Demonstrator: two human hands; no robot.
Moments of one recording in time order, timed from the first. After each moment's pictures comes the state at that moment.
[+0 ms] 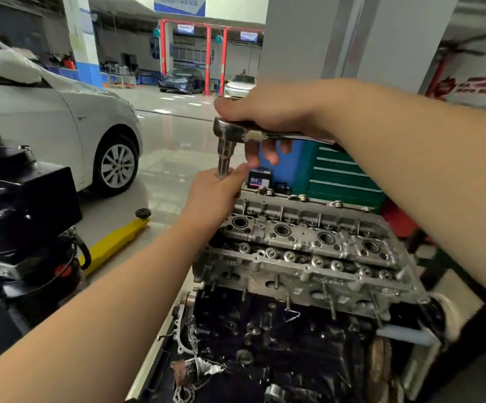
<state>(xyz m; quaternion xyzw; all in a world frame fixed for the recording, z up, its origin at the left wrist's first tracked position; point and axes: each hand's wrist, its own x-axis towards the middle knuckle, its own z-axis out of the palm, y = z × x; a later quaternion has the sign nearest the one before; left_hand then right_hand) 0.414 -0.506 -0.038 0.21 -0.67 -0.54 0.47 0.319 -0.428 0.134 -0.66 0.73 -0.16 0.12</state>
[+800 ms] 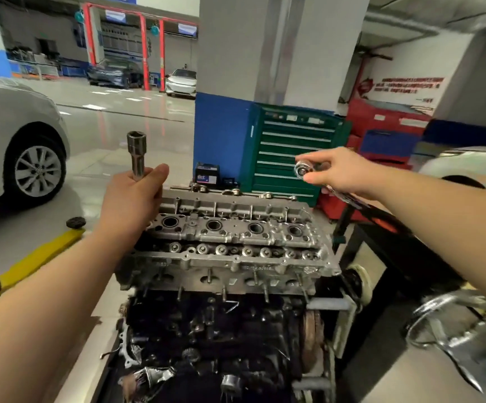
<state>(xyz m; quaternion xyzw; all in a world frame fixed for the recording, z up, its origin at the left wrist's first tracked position) 0.413 -0.514 -0.048 0.26 -0.68 -0.49 0.47 0.124 -0.275 0.056 -0.46 0.83 -0.30 0.06</state>
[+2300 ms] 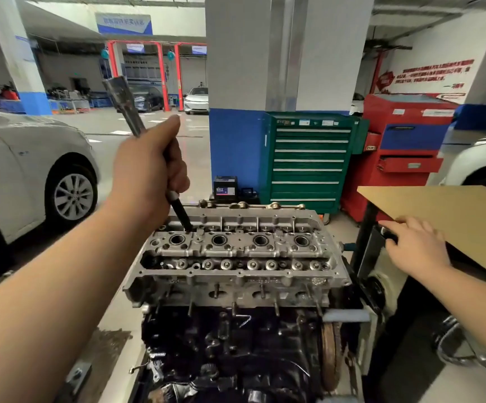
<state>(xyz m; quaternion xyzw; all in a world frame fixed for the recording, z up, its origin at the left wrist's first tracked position) 0.402 -0.437 0.058 0.11 -0.55 -0.67 0.48 0.005 -0.154 -0.115 -0.25 0.94 -0.06 -0.21</state>
